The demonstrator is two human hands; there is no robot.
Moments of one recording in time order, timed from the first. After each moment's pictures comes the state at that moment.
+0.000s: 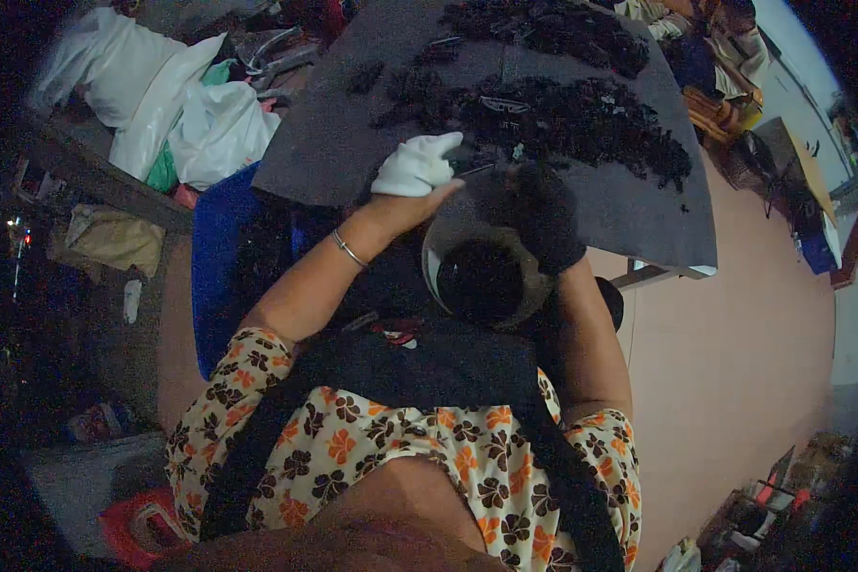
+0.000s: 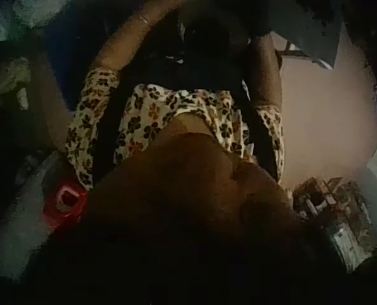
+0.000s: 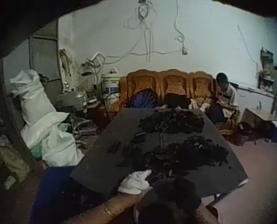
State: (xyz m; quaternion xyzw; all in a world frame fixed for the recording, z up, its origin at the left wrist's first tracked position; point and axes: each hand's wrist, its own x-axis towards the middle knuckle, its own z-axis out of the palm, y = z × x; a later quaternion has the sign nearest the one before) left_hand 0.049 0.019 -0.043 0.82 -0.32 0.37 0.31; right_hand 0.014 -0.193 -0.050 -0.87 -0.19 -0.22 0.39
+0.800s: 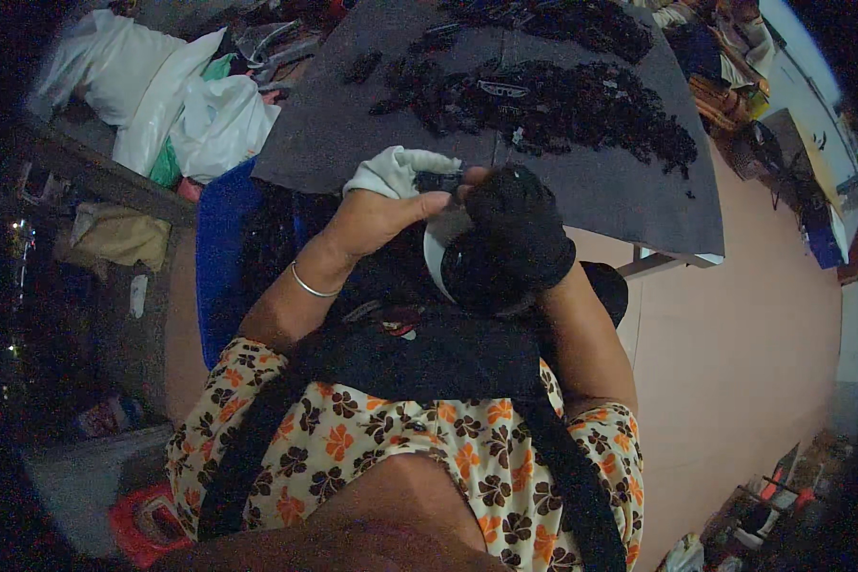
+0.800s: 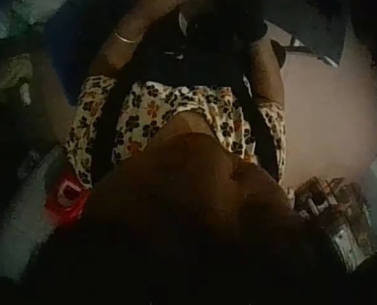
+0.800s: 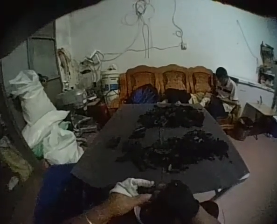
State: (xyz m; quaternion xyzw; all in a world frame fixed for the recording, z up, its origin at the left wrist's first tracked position) left_hand -0.017 0.037 0.003 0.71 -0.27 0.00 0.65; right_hand -0.030 -0.157 0.002 -0.86 -0.38 -0.30 0.20
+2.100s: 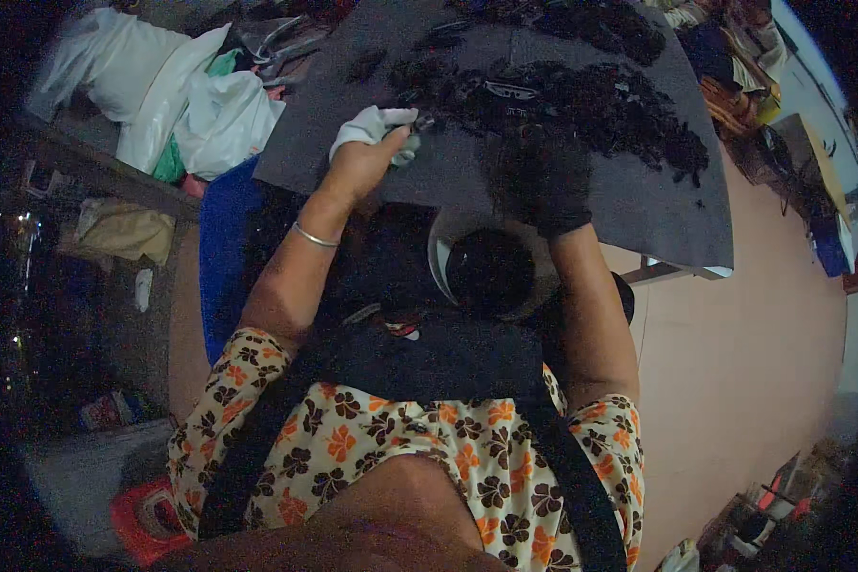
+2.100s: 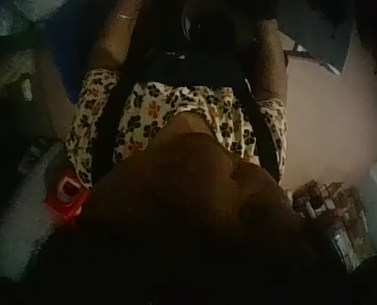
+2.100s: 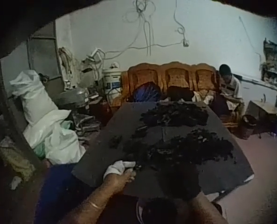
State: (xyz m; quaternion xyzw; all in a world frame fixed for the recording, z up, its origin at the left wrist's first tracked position) left_hand 0.059 0.067 -0.020 0.83 -0.16 0.10 0.52; right_hand 0.046 -0.182 -0.030 -0.93 -0.19 -0.28 0.15
